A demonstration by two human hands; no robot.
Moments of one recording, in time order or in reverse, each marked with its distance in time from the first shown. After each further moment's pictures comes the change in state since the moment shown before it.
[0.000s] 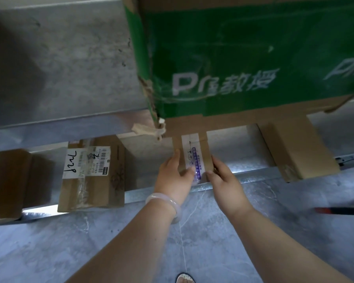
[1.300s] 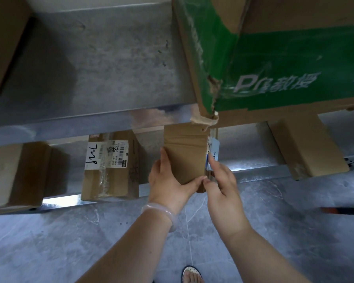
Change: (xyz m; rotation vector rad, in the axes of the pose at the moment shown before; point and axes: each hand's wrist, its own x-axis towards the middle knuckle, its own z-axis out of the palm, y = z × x) left_hand -0.038 -0.032 -0.031 0.011 0.157 0.001; right_hand -0.054 -0.019 0.046 0.092 0.074 -0.179
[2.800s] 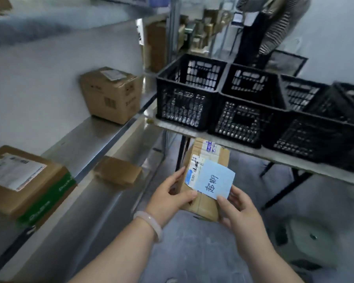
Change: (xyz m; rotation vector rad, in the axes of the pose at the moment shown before) left_hand -0.326 0.262 -0.039 -0.267 -1.284 0.486; right_hand -0.410 -0.187 -0.170 0.522 1.175 0.004
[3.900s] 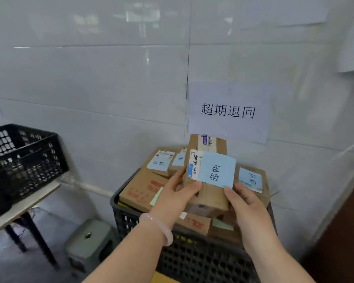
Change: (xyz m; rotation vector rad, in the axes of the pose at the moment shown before) left_hand -0.383 0.008 0.551 0.281 -1.484 -0.051; right_hand -0.506 -0.057 -0.396 0.189 1.623 -0.279
